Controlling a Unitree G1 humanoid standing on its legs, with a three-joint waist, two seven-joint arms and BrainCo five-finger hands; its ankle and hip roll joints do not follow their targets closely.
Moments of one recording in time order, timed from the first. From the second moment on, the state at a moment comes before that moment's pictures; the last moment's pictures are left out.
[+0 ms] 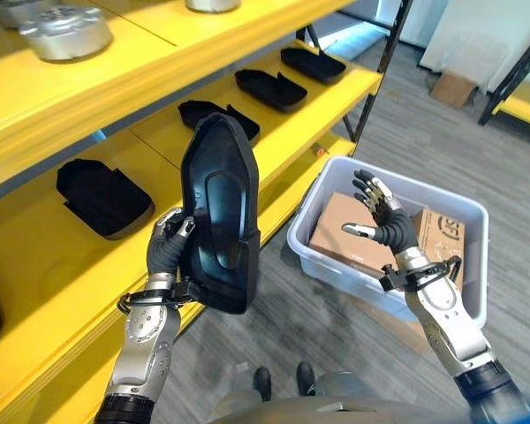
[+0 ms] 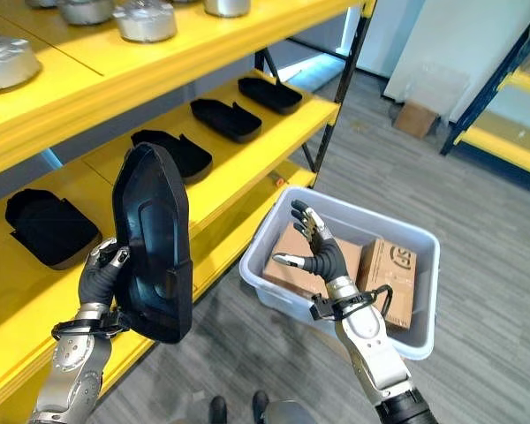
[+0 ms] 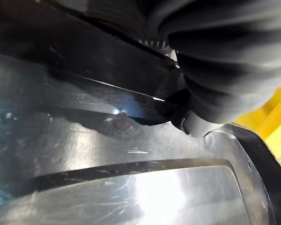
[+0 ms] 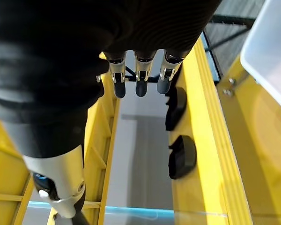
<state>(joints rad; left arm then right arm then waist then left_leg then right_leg) 0.19 0.33 -0.01 -0.06 -0.49 -0.25 0.10 -0.05 -0.41 0.29 -0.12 0.35 -0.21 0.00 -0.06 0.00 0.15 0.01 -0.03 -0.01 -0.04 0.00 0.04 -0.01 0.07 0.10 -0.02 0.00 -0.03</state>
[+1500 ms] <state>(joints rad) 0.04 0.44 -0.05 0.00 -0.52 -0.22 0.09 -0.03 -0.36 0.23 -0.09 0.37 -0.20 -0.07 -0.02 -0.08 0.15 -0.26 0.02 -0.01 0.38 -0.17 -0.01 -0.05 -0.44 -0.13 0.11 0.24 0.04</state>
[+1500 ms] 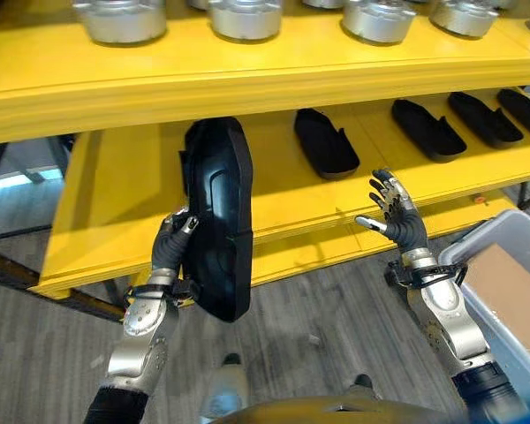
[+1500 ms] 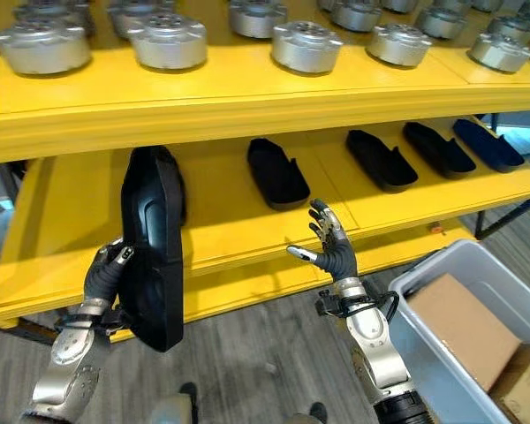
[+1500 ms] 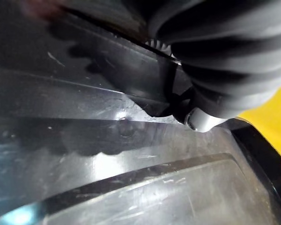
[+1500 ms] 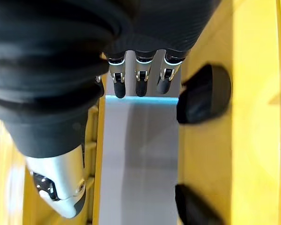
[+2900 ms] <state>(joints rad) 0.06 0.44 -0.09 -0.07 -0.48 -0.21 0.10 -0.03 -0.38 0.28 -0.08 0.41 -0.20 -0.04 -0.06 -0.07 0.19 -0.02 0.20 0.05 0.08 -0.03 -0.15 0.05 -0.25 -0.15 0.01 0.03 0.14</state>
